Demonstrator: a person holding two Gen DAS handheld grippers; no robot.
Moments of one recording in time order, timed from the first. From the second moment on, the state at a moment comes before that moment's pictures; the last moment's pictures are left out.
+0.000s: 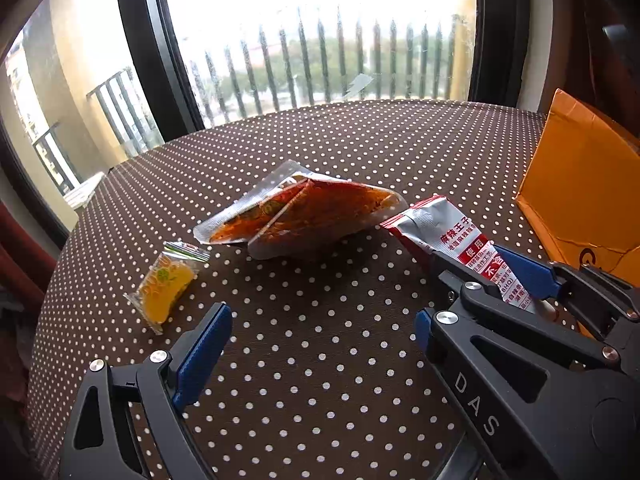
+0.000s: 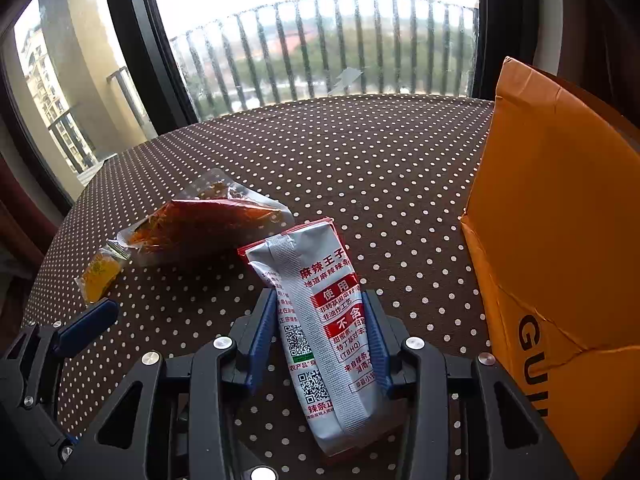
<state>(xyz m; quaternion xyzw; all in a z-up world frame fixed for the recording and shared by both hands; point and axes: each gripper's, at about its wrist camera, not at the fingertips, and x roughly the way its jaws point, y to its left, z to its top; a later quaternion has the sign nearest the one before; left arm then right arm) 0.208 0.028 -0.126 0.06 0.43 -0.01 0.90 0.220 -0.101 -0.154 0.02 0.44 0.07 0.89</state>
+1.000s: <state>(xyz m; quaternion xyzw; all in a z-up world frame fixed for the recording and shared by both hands) 0.269 0.029 -0.094 0.14 0.39 -0.02 0.91 0.256 -0.094 -0.133 0.09 0.41 0.04 0.91</state>
